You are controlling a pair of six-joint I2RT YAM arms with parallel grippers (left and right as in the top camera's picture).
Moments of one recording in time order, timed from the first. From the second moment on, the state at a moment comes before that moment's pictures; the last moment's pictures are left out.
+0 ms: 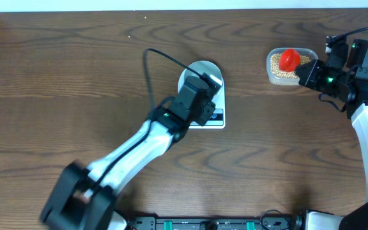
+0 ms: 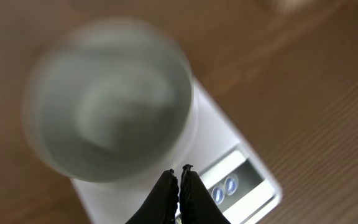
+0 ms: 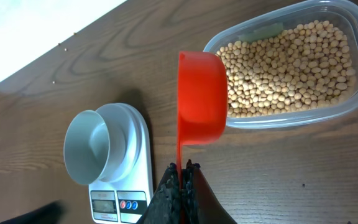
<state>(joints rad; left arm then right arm) -0.62 1.54 0.97 -0.14 -0.02 0.06 -0.16 1.47 1.21 -0.60 -0.48 0.28</state>
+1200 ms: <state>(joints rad) -0.60 1.45 0.89 -0.42 -0.03 -0.15 -0.16 1.47 1.21 -0.60 -0.47 0.27</state>
